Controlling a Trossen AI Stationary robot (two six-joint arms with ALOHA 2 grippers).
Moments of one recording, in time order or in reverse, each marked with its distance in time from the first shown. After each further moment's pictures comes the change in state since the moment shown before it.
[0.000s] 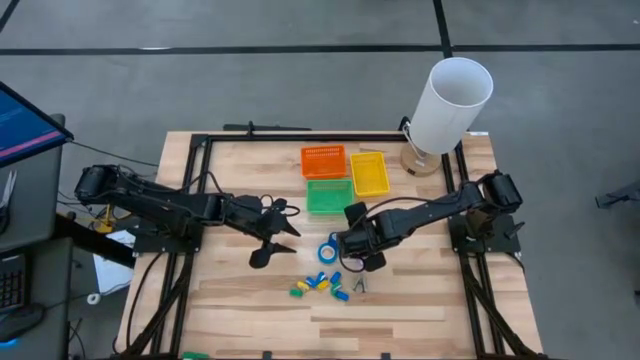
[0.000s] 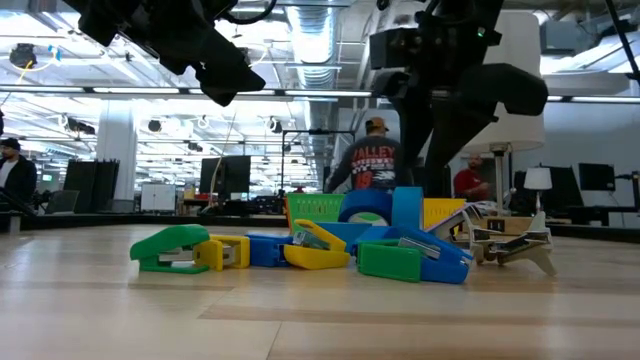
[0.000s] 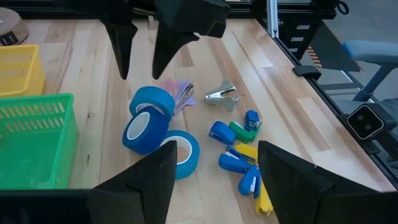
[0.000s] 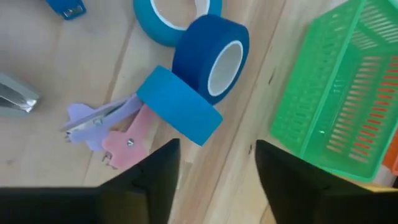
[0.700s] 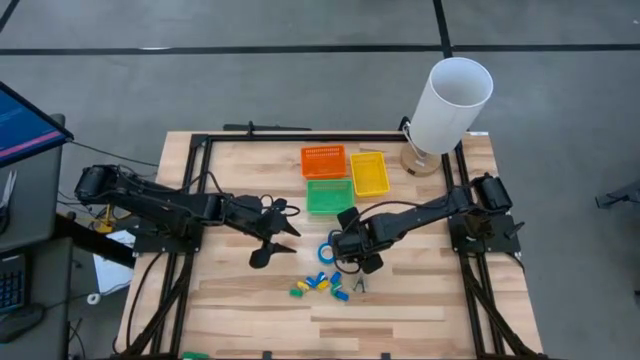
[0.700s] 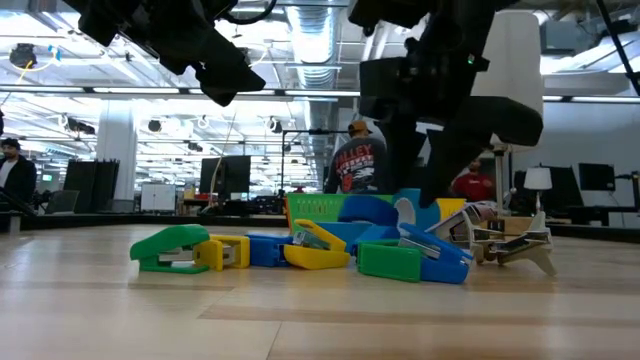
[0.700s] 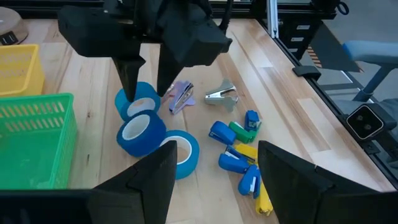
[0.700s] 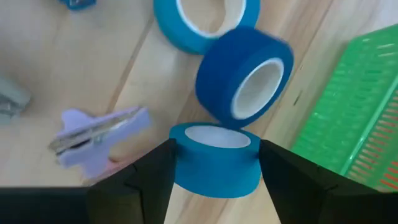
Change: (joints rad) left arm 0.000 0.000 0.000 0.000 0.000 -0.002; right arm -0.005 0.082 -0.005 0.057 -0.044 -0.105
